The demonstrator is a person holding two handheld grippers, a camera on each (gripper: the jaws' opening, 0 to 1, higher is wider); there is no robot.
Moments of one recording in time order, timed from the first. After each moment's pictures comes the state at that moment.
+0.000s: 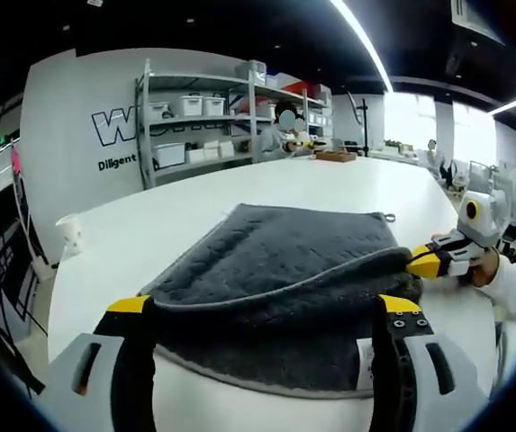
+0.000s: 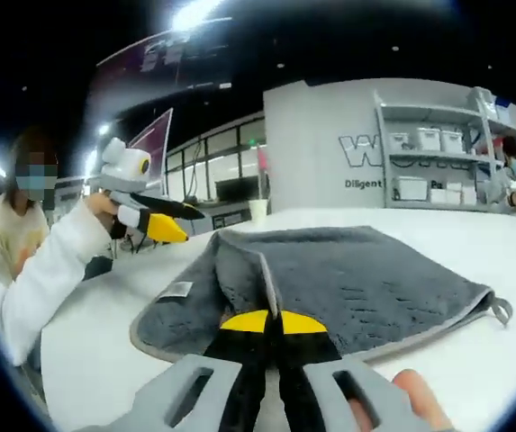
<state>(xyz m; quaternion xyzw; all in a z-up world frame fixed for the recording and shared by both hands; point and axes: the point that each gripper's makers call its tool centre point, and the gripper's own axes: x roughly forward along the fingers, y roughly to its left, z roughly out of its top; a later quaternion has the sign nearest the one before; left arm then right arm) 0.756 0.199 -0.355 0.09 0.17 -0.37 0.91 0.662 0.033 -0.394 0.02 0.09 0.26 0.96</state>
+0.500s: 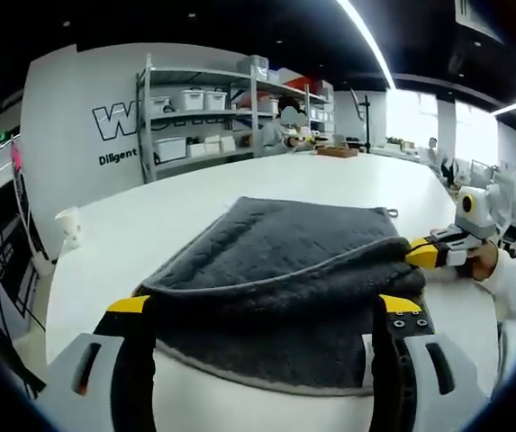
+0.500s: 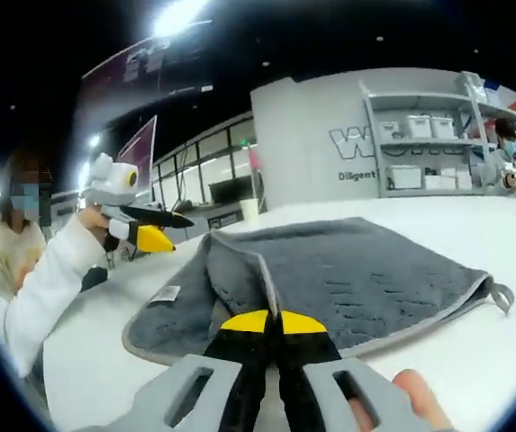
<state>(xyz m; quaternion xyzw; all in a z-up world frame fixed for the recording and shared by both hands) 0.757 0.200 -0.364 0.09 0.19 -0.37 0.91 0.674 0.014 -0.400 0.06 0.11 0.25 0.96</state>
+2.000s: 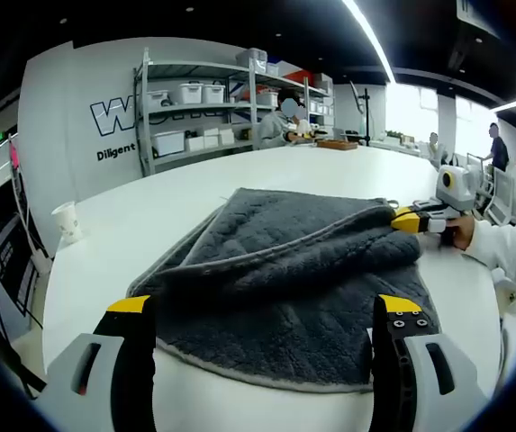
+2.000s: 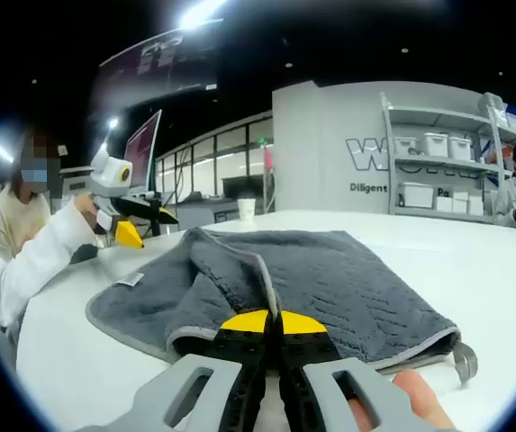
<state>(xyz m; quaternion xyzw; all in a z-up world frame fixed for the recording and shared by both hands) 0.759 0.198 -0.373 0.10 0.20 -0.37 0.90 0.706 -0.038 -0.395 -0.01 0.08 0.28 0.95</state>
